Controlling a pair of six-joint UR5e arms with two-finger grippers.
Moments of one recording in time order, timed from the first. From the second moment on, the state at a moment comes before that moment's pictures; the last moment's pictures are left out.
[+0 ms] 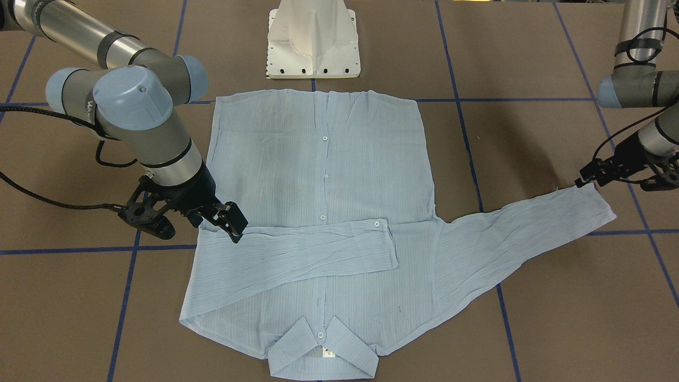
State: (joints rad) left arm -1.10 -1.57 -1.32 -2.45 -2.33 -0.85; right arm 0.82 -0.92 1.55 -1.34 1.96 1.52
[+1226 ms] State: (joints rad) left arm -1.11 -1.68 -1.49 -2.26 -2.33 -0.87; right arm 0.84 -1.01 1.62 -1.35 1.96 1.50
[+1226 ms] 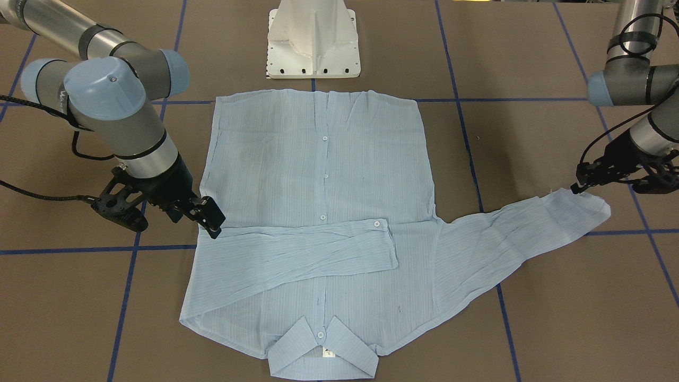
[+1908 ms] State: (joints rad) left arm -0.89 -2.17 -1.48 -2.12 -2.17 -1.40; right arm 0.94 -1.14 1.63 -1.34 1.97 1.25
